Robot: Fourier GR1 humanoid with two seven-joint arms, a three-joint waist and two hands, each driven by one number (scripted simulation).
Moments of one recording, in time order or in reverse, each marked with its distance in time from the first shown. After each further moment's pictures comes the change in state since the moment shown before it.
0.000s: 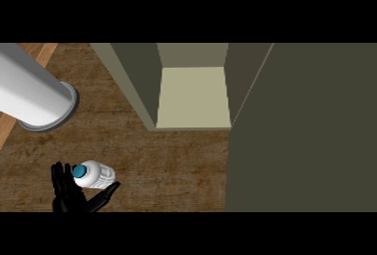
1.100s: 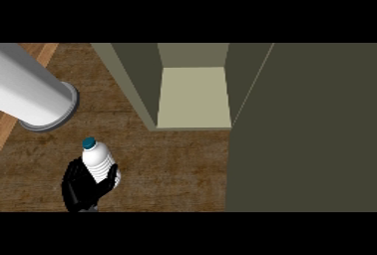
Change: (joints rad) left arm -0.163 0.001 0.041 0.156 0.042 -0.172 -0.139; right arm 0.046 0.014 -0.070 0.004 -0.007 0.058 -0.044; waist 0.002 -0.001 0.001
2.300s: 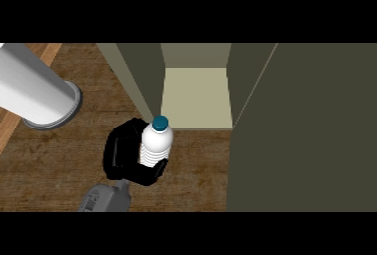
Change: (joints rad) left arm -0.077 -0.019 -0.410 -0.488 -0.128 0.032 0.406; right arm -0.070 -0.001 0.001 0.038 -0.007 -0.019 0.008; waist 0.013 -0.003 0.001
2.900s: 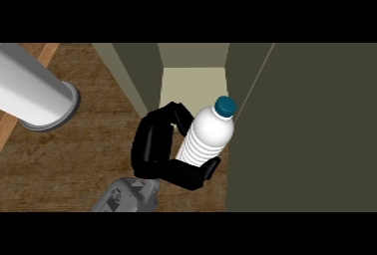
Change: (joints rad) left arm -0.161 -0.006 -0.282 -0.255 -0.027 0.419 0.278; right arm -0.046 0.000 0.006 0.006 -0.010 -0.007 0.040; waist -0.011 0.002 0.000
